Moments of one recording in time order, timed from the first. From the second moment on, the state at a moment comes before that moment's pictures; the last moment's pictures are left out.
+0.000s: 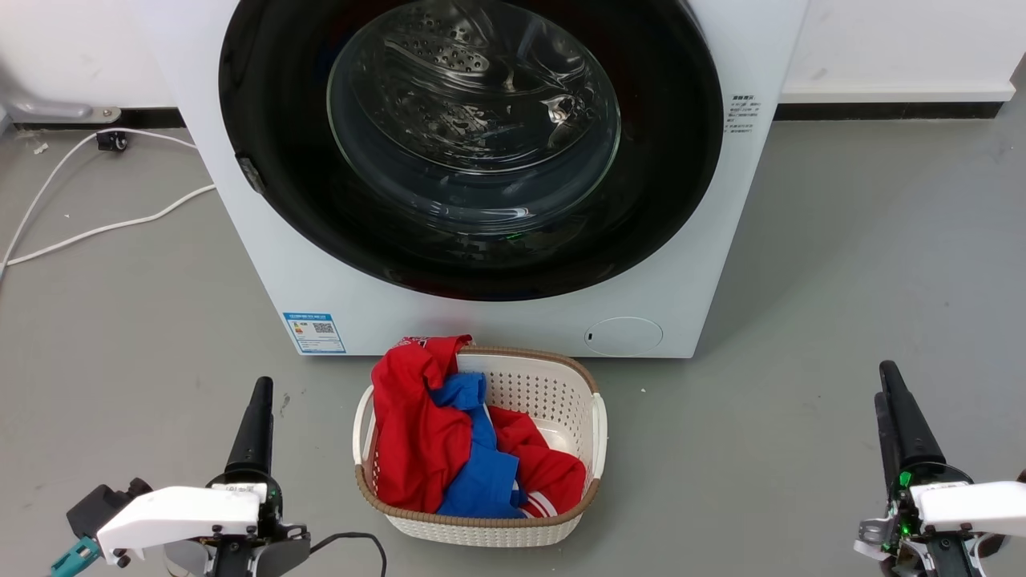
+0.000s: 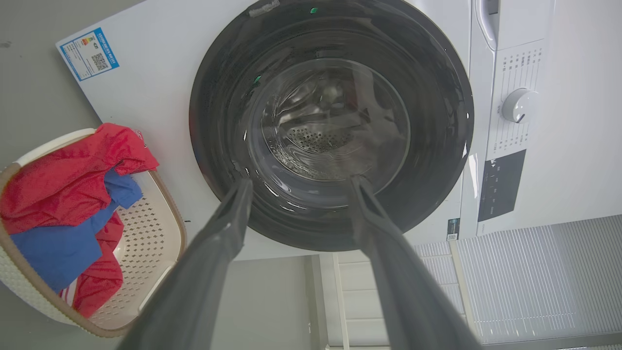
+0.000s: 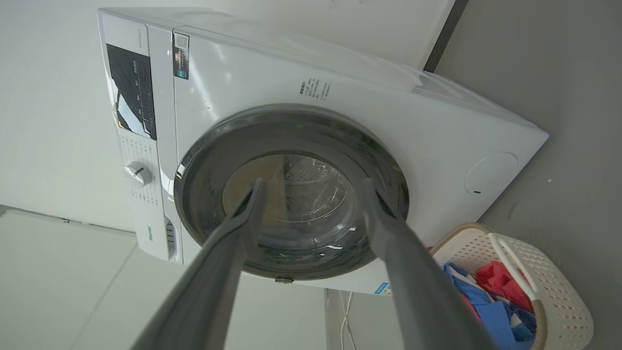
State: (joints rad) left arm -0.06 0.04 0.11 0.17 -1.37 -0.06 0.03; right arm -0.04 -0.05 -0.14 0.19 1.35 0.13 0.03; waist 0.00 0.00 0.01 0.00
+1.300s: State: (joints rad) left arm -0.01 0.06 -0.05 0.04 -0.64 0.08 -0.11; right arm 0.04 -0.05 -0.06 -0.05 0.51 0.13 -0.11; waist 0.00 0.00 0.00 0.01
